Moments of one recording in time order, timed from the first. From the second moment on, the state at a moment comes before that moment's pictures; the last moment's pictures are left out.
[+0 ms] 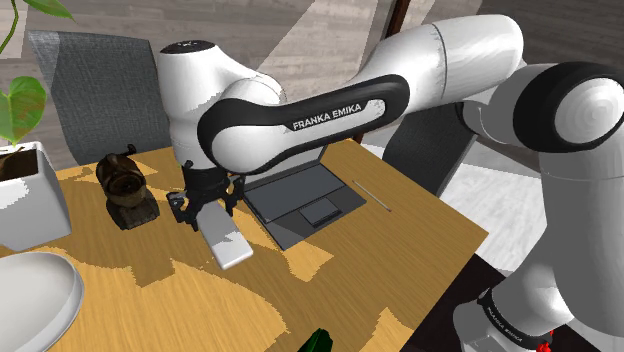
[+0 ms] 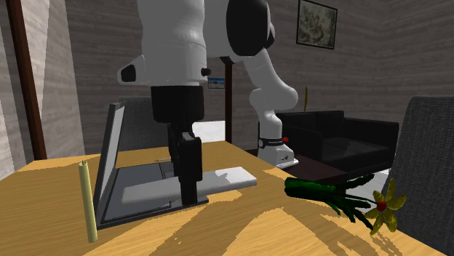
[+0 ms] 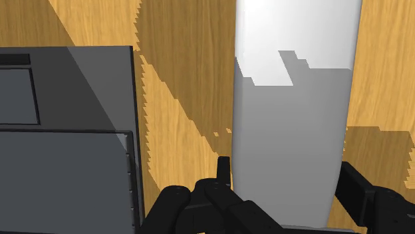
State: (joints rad) arm 0.34 0.66 0.55 -1.41 -0.34 1.95 0.91
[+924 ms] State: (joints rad) arm 0.35 0.74 0.52 -1.48 -0.38 2.09 0.94
